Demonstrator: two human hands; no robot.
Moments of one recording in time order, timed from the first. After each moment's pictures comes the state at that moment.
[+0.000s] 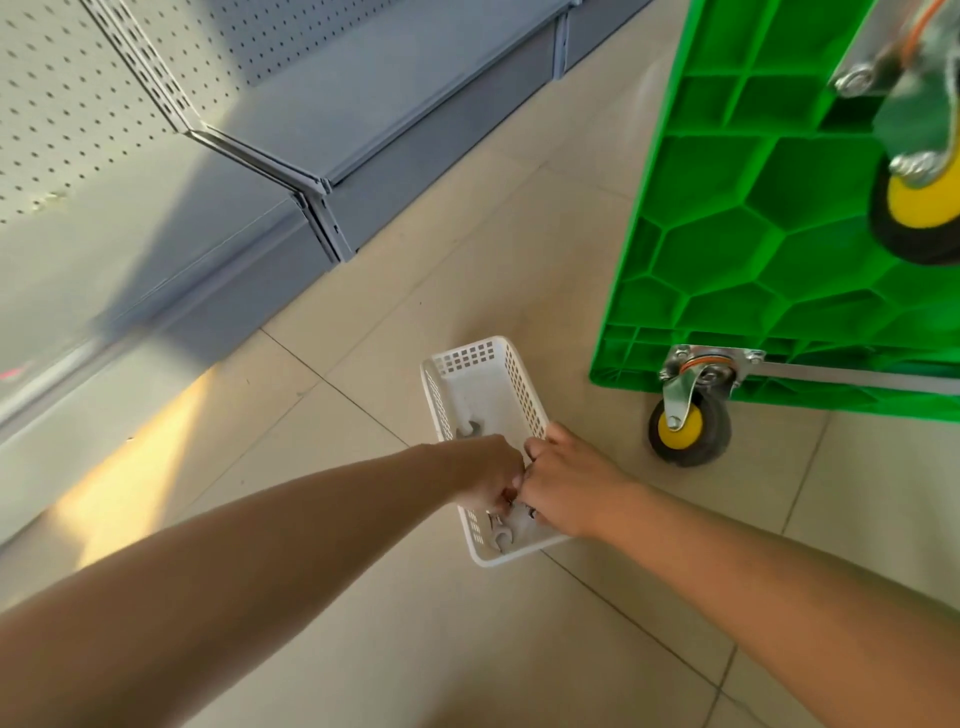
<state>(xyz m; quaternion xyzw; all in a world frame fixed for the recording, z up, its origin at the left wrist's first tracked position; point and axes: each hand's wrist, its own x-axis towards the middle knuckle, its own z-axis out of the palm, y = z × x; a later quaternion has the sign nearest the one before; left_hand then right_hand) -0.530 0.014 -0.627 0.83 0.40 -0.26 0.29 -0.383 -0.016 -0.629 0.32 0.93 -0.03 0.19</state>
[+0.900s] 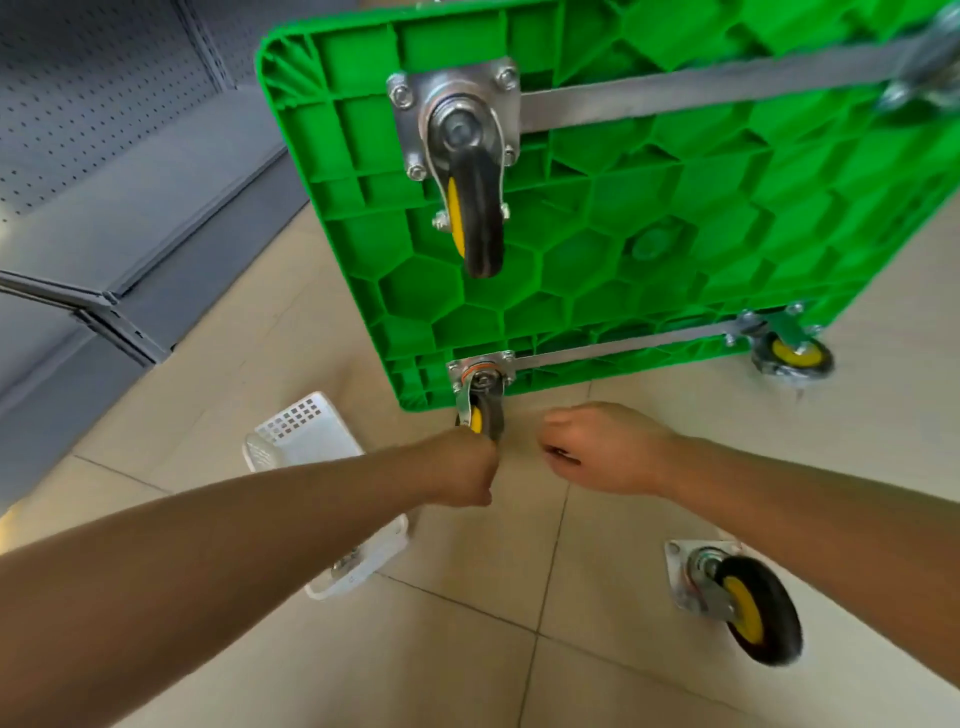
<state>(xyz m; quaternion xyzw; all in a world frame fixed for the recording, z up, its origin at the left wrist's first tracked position) -0.334 -0.021 -0.556 0.89 0.33 -0.26 0.18 -0.138 -0.090 -0.548 0.53 0.84 -0.12 0.03</state>
